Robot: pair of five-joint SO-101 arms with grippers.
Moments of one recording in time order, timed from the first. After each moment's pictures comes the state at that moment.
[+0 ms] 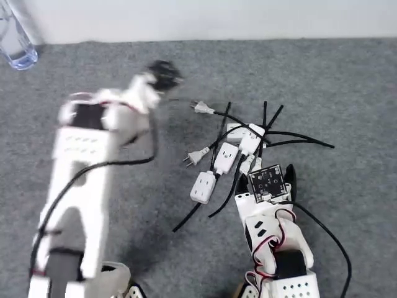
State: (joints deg) left arm 3.2 -9.5 3.4 80.0 -38.9; right arm -11.9 -103.3 95.5 47.2 9.3
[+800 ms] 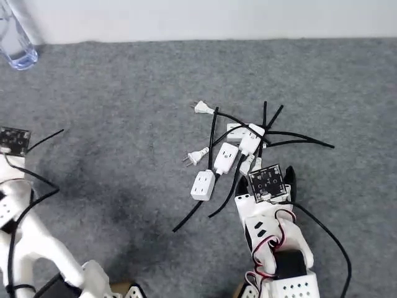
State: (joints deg) left arm -50.1 -22.5 48.0 46.0 -43.4; right arm -12.0 -103.3 95.5 48.4 9.3
